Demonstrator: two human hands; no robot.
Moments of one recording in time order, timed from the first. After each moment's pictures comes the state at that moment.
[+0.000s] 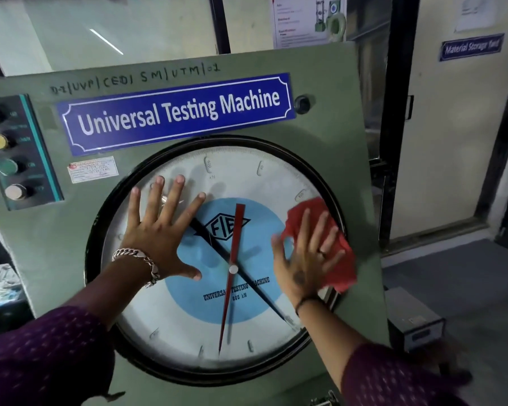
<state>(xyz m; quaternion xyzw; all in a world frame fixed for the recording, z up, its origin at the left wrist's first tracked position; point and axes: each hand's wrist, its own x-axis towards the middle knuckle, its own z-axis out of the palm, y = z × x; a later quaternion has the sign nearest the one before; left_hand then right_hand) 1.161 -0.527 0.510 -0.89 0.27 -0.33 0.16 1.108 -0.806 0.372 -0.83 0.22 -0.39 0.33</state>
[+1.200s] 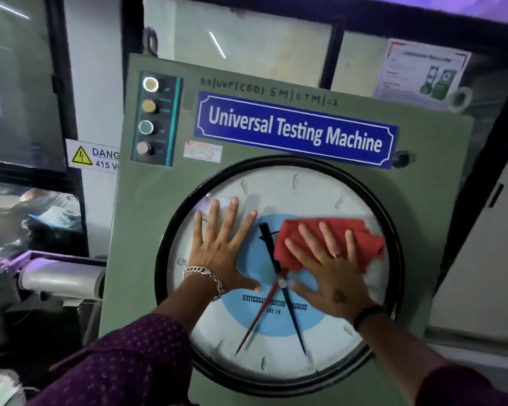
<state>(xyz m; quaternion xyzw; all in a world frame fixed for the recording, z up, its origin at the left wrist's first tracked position) 1.136 -0.524 0.441 -0.93 0.13 -0.34 -0.06 1.136 -0.832 0.430 -0.87 -0.22 -0.43 -0.12</state>
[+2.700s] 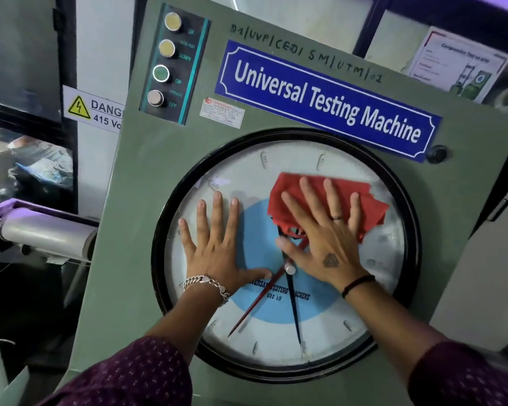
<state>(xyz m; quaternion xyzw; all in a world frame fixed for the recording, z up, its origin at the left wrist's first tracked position) 1.125 -0.542 0.385 -0.92 0.00 -0.34 -0.20 1.154 -0.776 0.473 -0.85 -0.24 -0.47 -0.09</state>
